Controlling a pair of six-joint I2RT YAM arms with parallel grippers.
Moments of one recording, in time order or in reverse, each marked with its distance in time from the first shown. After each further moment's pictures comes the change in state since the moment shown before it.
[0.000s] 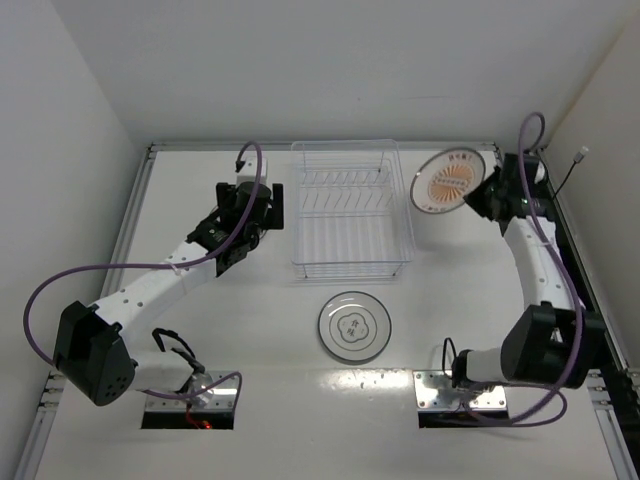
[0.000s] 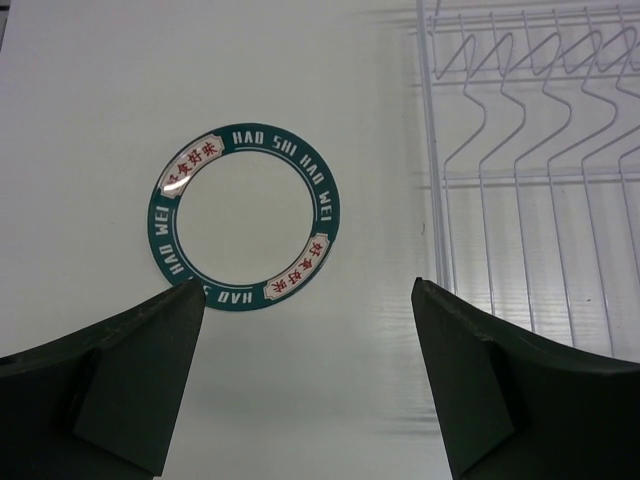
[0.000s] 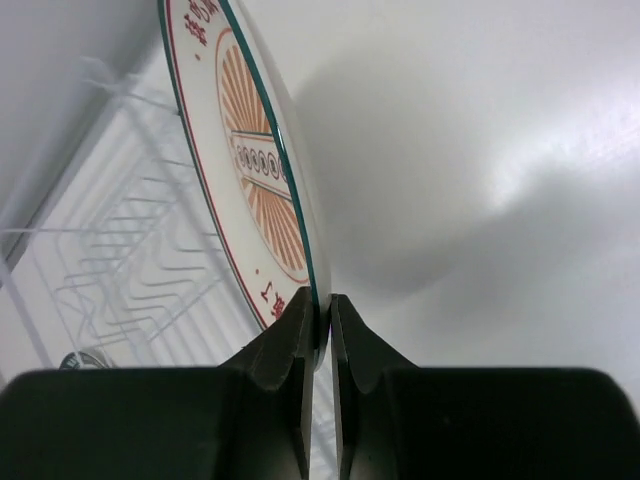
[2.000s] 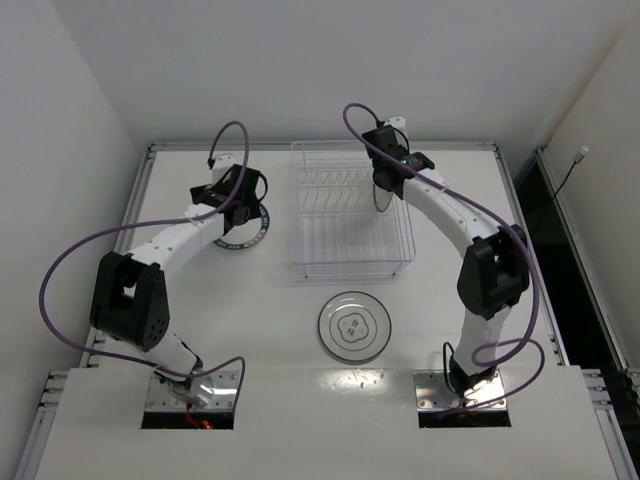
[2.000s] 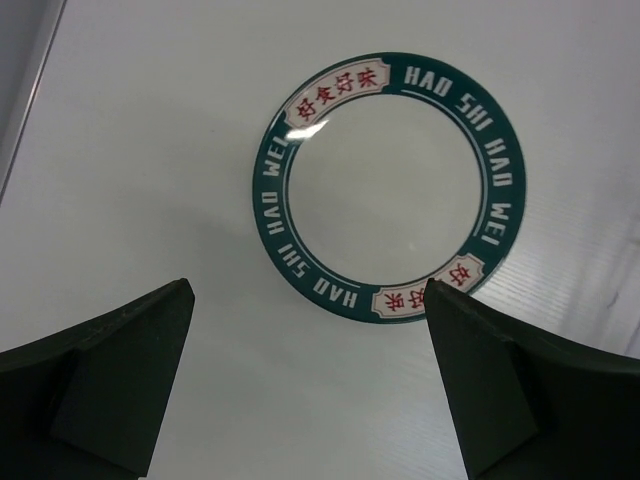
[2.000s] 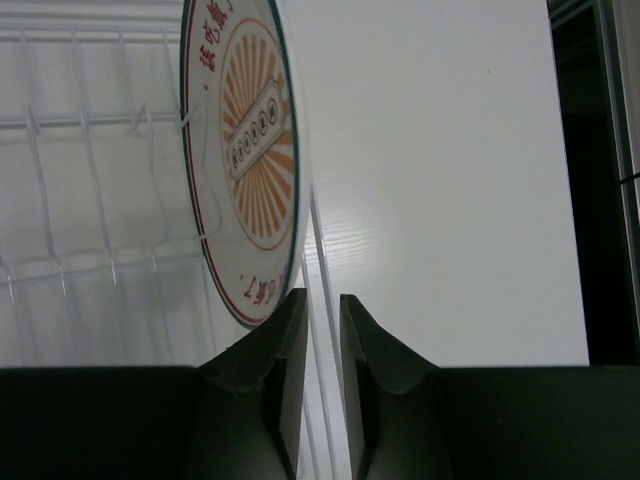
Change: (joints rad) left arm 0.216 0.295 0.167 -0.227 -0.081 -0.201; right arm 0.675 0.497 0.600 -0.167 0.755 -0.497
